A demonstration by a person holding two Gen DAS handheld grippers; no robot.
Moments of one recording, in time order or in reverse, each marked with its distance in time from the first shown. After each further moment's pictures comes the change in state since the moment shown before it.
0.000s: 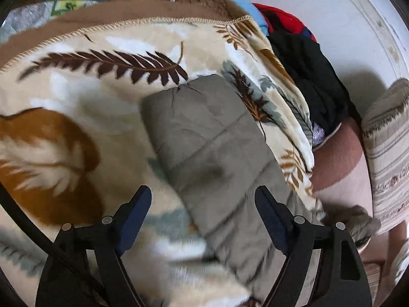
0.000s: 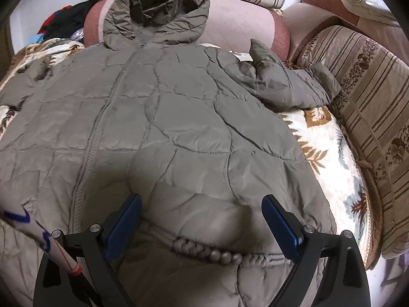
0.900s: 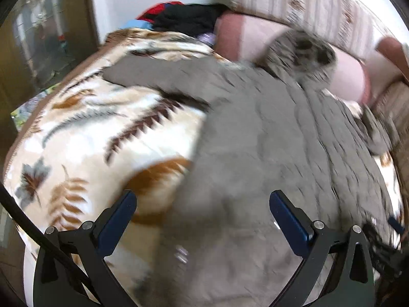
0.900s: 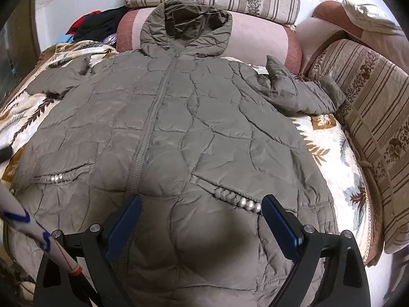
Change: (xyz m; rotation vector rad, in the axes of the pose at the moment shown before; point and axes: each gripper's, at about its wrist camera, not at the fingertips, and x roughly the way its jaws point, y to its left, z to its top) left arm -0.191 -0.110 -0.371 0.656 -0.070 0.196; right arm -0.066 0.016 -0.039 -0.032 -0.065 0.108
